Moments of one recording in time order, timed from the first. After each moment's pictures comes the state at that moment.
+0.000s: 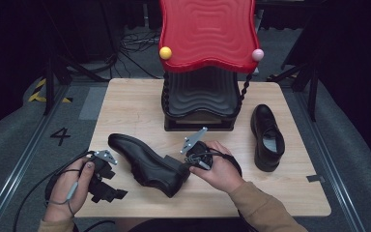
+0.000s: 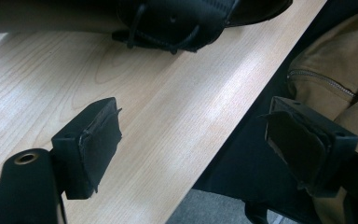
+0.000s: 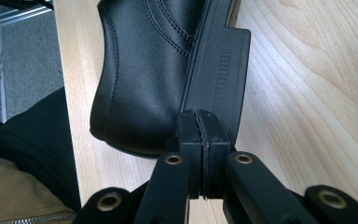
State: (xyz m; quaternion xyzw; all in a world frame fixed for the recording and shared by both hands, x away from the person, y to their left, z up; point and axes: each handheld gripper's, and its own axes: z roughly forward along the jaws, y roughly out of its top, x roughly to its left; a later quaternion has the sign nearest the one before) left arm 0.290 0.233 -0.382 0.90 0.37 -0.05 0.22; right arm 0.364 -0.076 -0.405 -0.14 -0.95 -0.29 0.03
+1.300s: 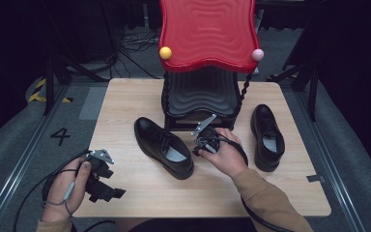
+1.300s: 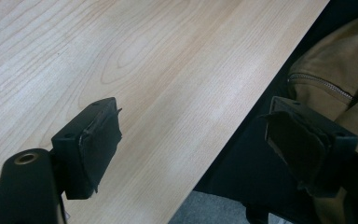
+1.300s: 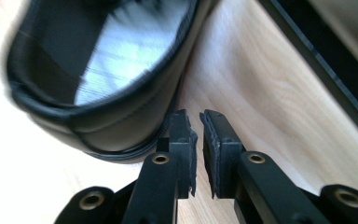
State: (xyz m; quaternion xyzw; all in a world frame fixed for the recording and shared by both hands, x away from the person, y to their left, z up) left arm 0.290 0.239 -0.380 0.90 0.37 -0.04 0.23; right arm 0.413 -0.103 -0.419 -0.23 -0.94 -0.25 -0.04
